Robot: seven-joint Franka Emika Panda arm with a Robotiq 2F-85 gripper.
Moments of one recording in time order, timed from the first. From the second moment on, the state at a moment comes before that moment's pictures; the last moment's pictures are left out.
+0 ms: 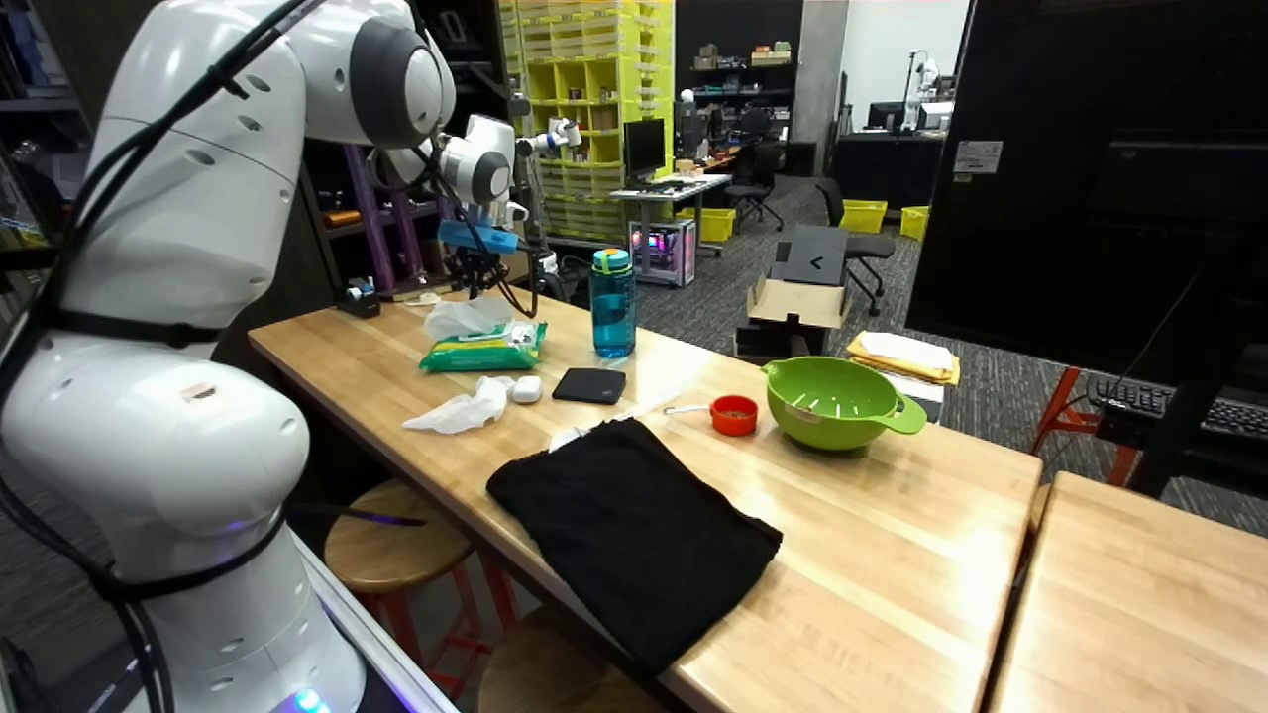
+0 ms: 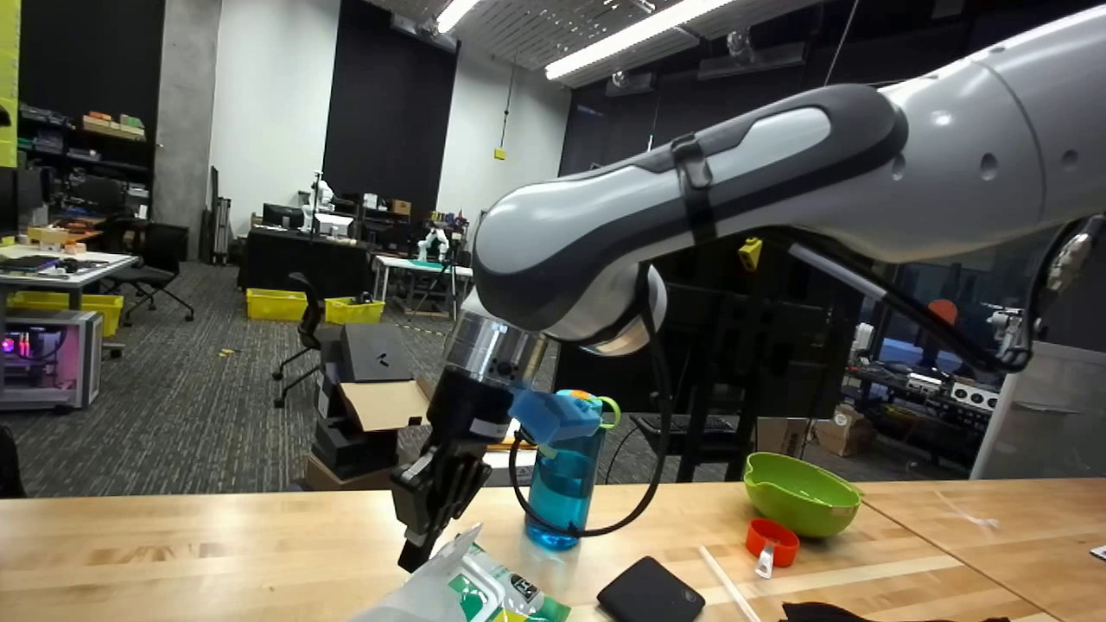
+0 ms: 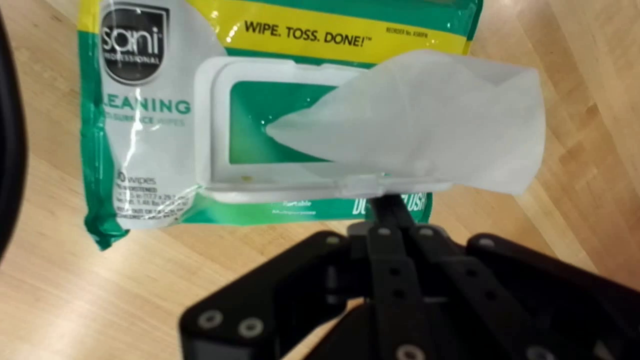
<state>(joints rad) 0.24 0.56 0.35 -1.58 0.10 2.16 -0.24</state>
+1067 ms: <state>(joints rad) 0.24 0.49 0.31 -1.70 0.14 2.15 -0.16</state>
